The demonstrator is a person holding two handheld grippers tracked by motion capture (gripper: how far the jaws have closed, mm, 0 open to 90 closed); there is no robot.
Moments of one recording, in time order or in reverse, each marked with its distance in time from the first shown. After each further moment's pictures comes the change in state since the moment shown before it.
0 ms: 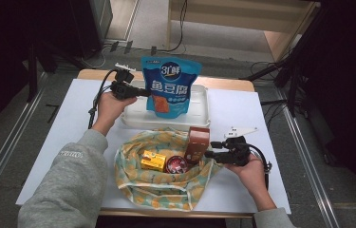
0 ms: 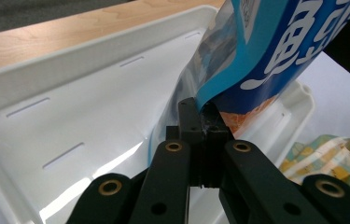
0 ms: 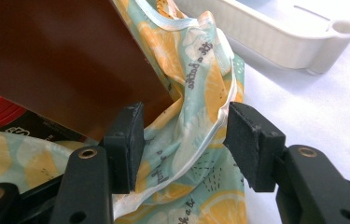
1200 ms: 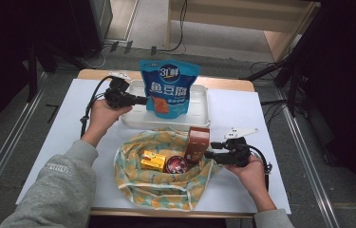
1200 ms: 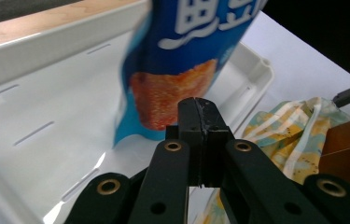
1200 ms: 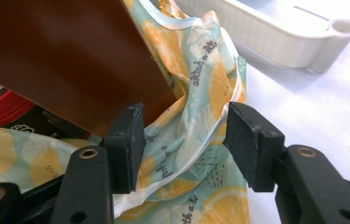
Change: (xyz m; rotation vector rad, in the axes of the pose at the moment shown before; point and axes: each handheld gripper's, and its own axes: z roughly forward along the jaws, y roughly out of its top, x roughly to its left) left arm -0.026 -0.023 -0.025 0.002 -0.059 0.079; right arm 0.003 -0.001 -0.001 -0.004 -0.002 -0.003
